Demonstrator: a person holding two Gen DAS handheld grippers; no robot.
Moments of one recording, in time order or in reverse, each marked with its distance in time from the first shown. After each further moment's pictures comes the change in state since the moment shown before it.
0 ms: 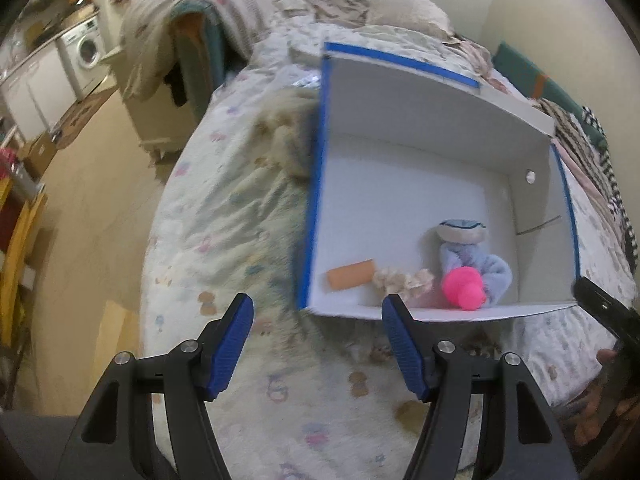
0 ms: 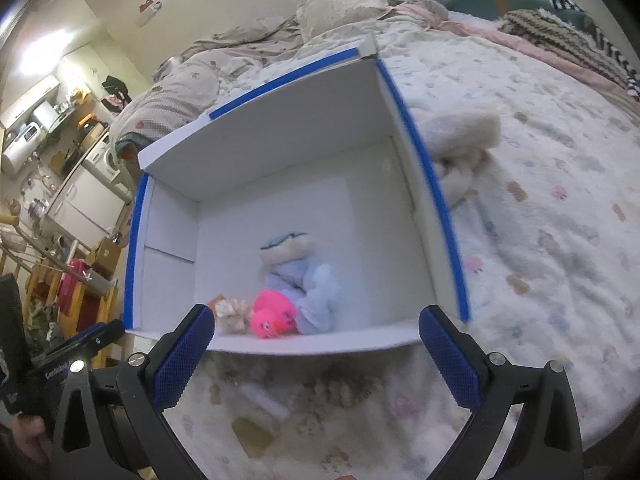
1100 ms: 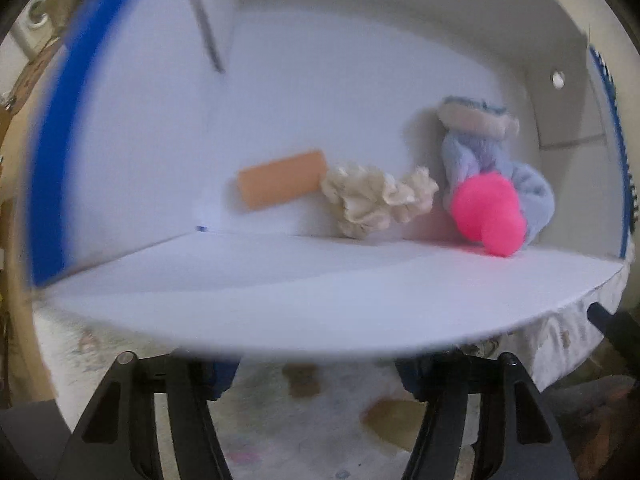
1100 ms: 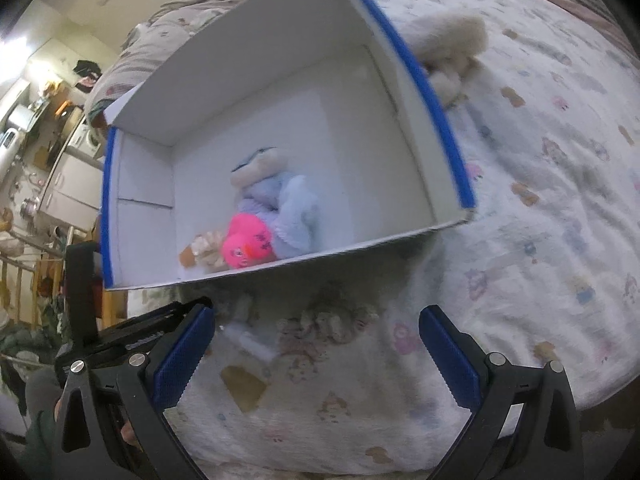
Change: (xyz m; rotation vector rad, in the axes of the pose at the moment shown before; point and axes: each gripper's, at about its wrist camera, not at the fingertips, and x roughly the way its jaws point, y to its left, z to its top) left arm 0.126 -0.056 -0.024 0.069 0.347 -0.082; right arm 0.028 -0.019 -0.030 0.100 0.233 -0.005
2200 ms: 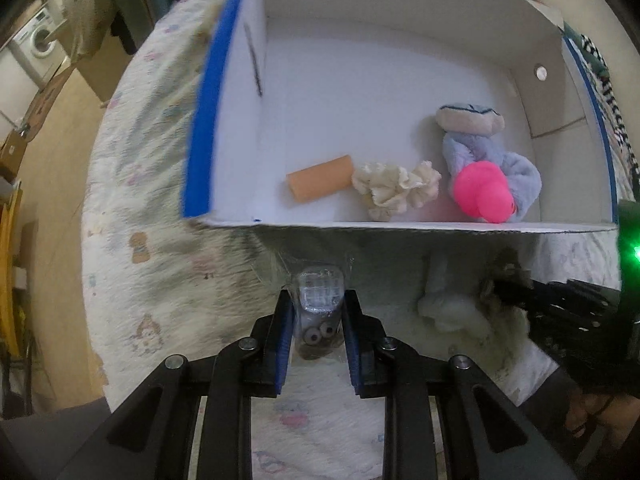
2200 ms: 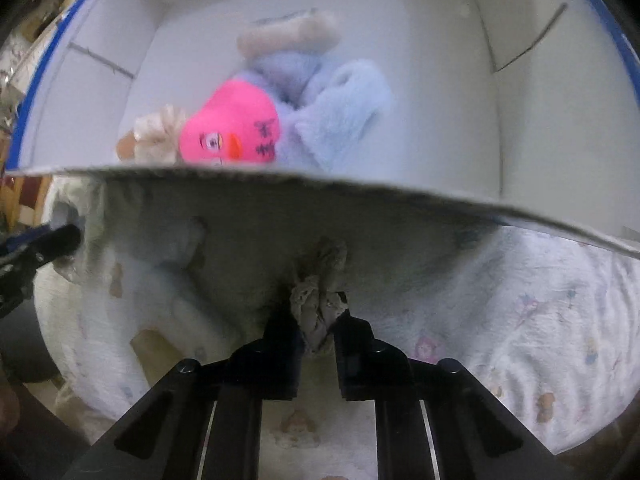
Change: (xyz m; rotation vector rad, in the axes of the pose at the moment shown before) left arm -0.048 0.006 -0.030 0.042 -0.082 0.069; right arm 0.097 0.055 -0.018 -0.319 0.199 -0.227
